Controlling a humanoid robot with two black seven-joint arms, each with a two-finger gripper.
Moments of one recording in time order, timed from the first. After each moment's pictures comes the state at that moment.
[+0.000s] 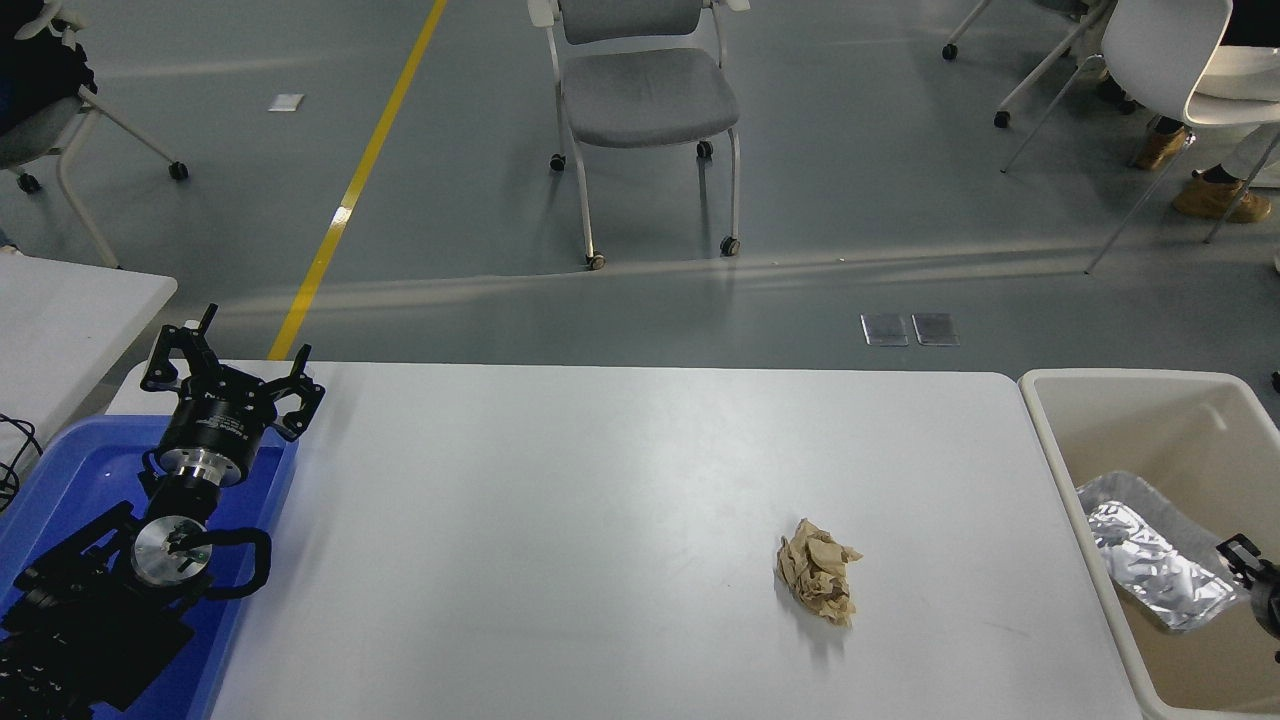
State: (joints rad) left arm -0.55 0.37 -0.86 -0.44 -0.20 -0.59 -0.43; right arm 0.63 -0.38 -0.02 -0.10 -0.48 0.12 0.06
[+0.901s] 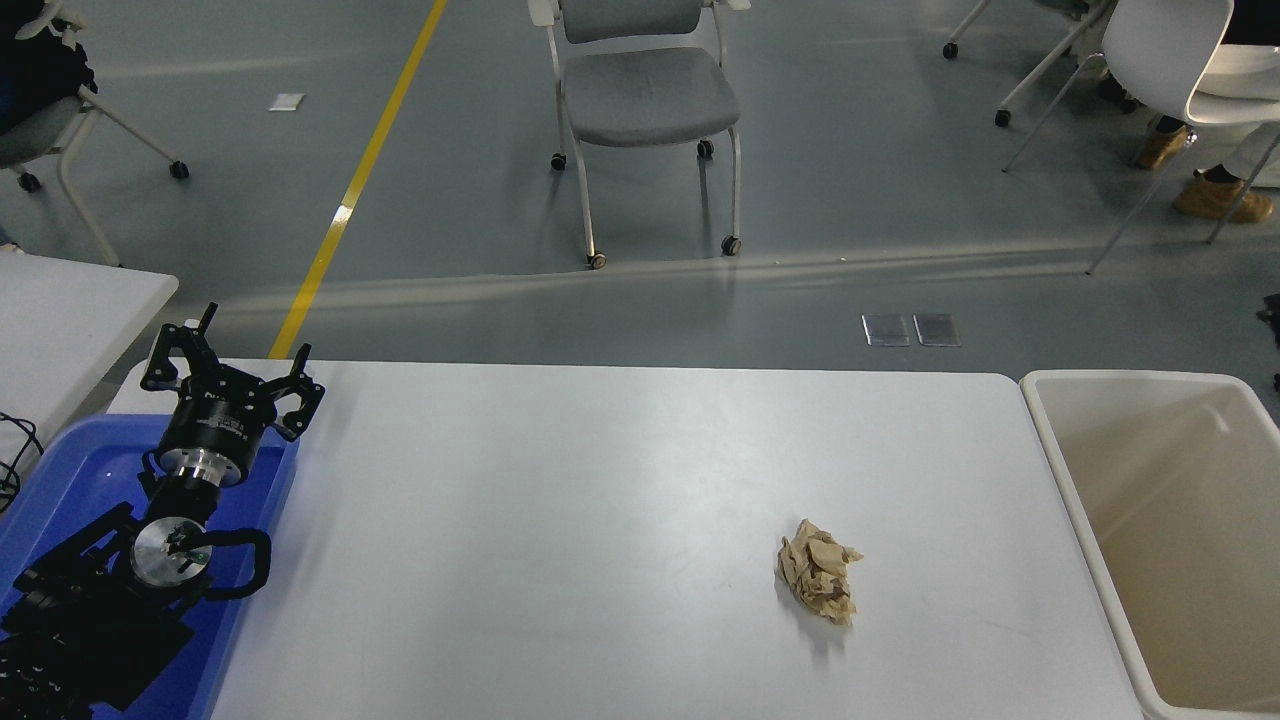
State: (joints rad) left arm -0.55 0.37 -0.86 -0.44 -0.20 -0.59 -0.43; right arm 0.98 -0.51 0.34 0.06 -0.42 0.10 0.09
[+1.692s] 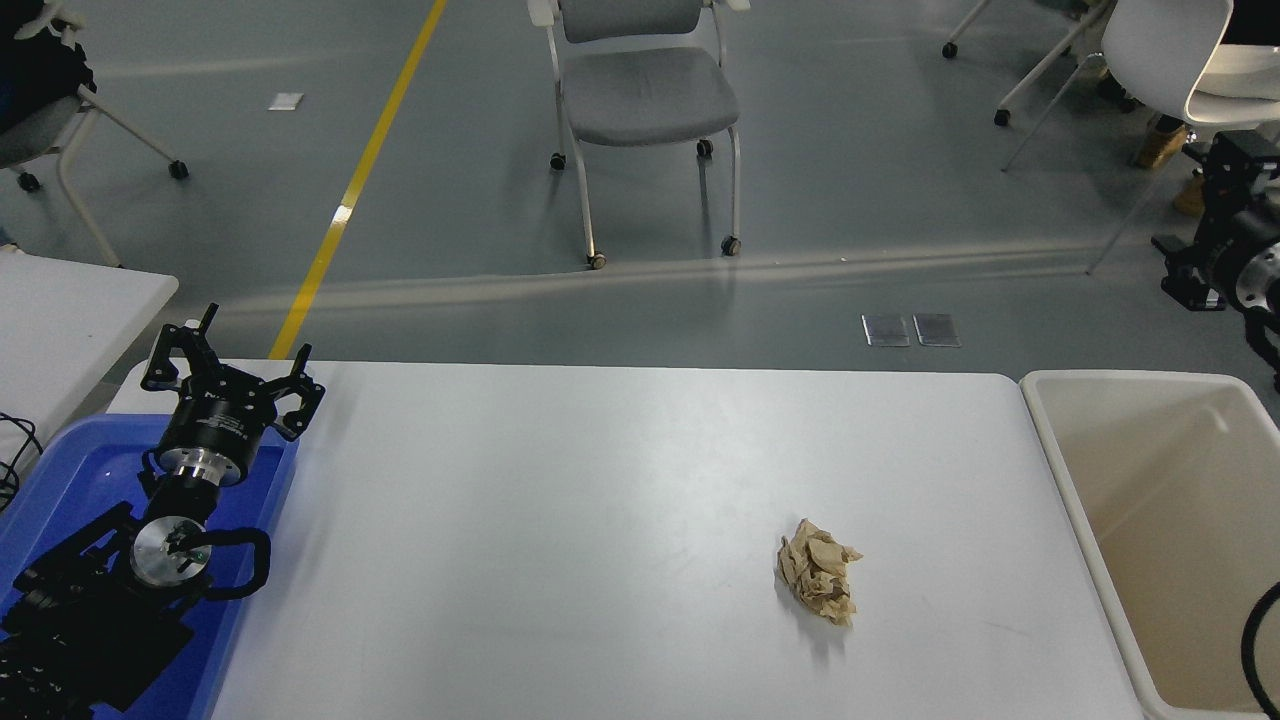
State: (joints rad) left arm -0.55 0.37 -0.86 -0.44 -0.20 -0.59 -0.43; right arm 1.00 -0.56 0.74 0.48 -0.29 0.11 0.09
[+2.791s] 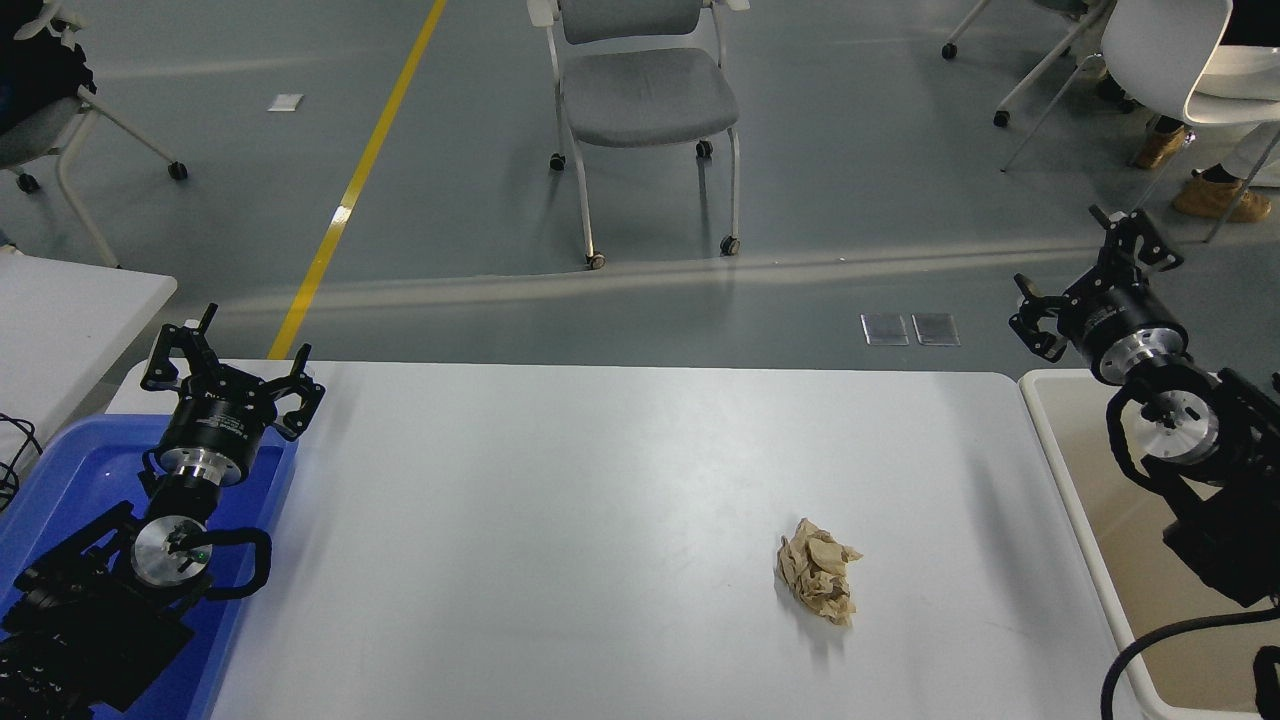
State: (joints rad) left arm -0.55 0.37 -0.86 -0.44 -0.20 -0.59 -0.43; right arm 0.73 -0.36 0.96 0.53 -0.13 0.16 0.24
